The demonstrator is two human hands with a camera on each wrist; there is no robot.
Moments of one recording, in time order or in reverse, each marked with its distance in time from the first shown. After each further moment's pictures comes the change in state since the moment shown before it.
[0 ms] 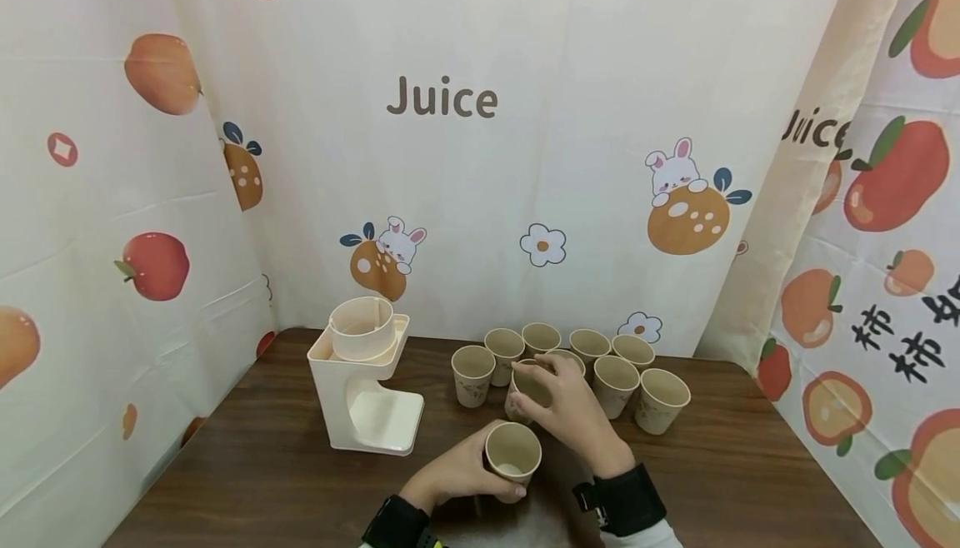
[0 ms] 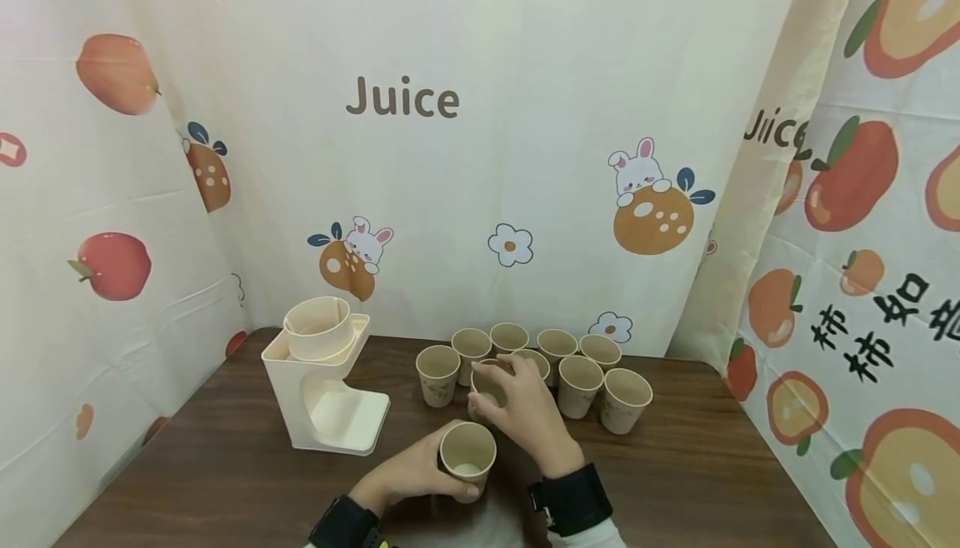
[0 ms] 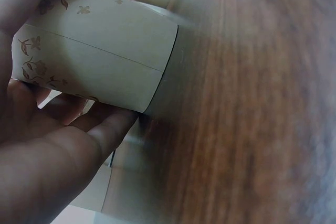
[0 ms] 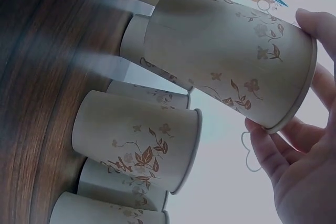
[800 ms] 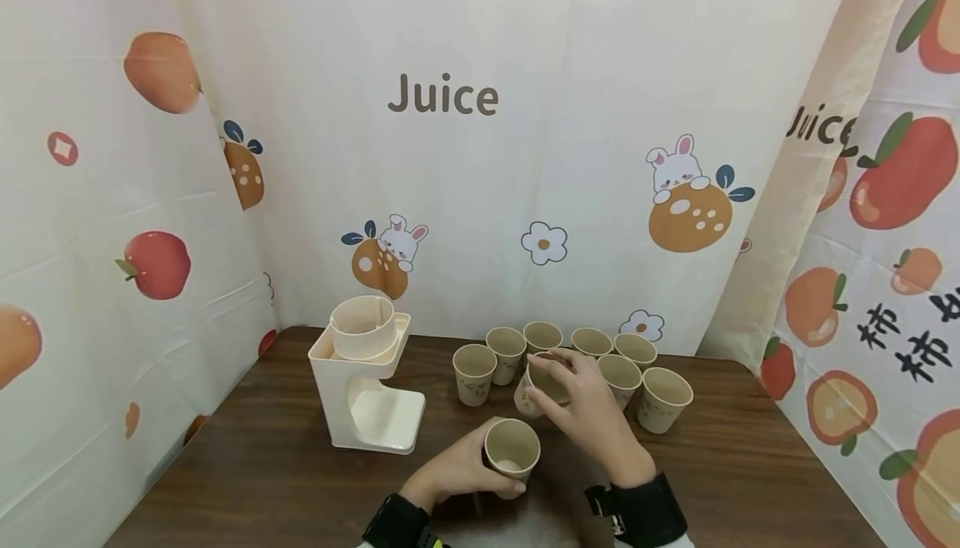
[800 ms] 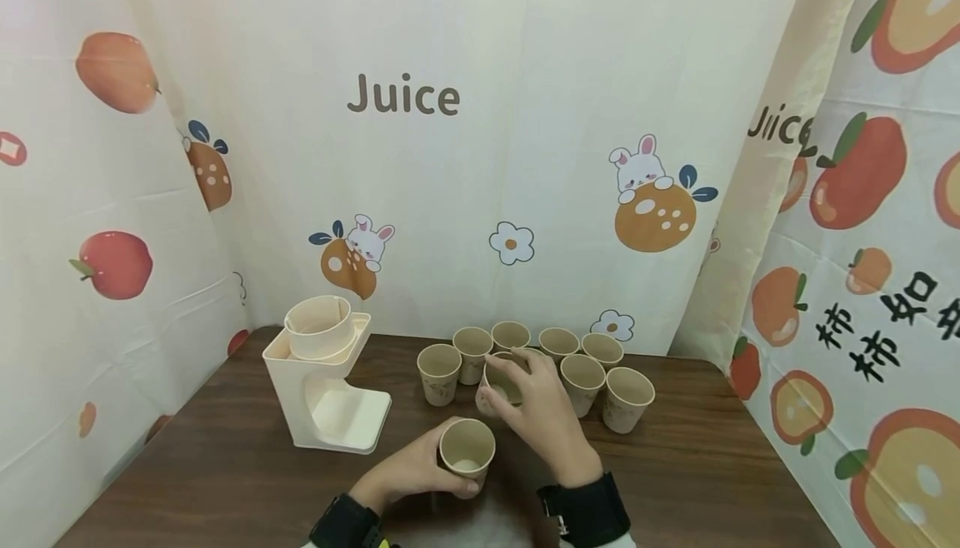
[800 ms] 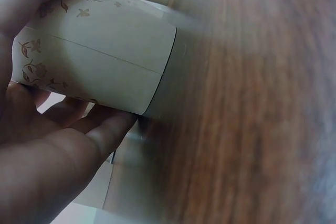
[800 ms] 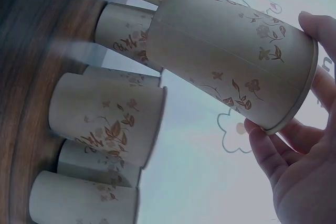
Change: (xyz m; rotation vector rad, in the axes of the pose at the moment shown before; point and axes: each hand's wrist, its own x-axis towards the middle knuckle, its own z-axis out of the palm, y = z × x) left_hand 0.001 0.000 -0.001 0.036 0.037 -0.017; right_hand 0.000 -0.009 -0.029 0.029 0.049 0.024
